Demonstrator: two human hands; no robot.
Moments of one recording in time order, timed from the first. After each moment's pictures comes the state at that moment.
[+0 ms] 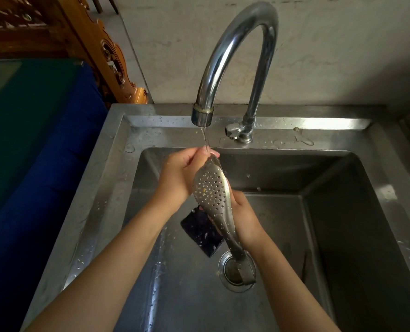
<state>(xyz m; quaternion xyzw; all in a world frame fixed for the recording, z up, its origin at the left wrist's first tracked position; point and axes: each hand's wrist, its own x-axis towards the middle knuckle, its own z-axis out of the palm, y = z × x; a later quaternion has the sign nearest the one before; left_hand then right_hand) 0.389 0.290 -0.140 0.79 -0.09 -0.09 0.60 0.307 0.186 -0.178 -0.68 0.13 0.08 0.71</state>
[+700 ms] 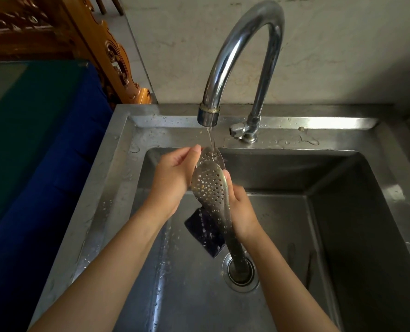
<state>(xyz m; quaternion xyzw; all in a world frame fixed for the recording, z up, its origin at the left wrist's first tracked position) 0.386 0.303 -0.134 0.72 -0.03 -0.13 0.68 0.323 0.199 -0.180 -0.69 0.10 0.02 0.72</state>
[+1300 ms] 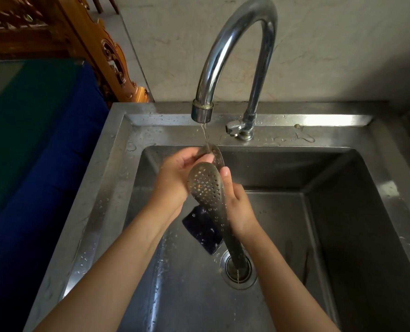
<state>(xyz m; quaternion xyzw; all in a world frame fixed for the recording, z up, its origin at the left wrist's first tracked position) 0.380 0.296 -0.142 0.73 -0.05 -0.15 0.66 0.319 0.197 -0.179 -0.69 0.10 0.00 0.72</state>
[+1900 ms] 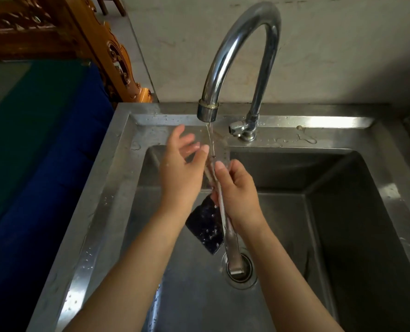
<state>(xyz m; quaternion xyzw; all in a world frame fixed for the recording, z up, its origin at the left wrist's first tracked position) 0.366 0.286 -0.121 0.78 -0.02 -0.01 0.63 0.326 0.199 -0.166 -0.62 0.15 -0.06 0.77</state>
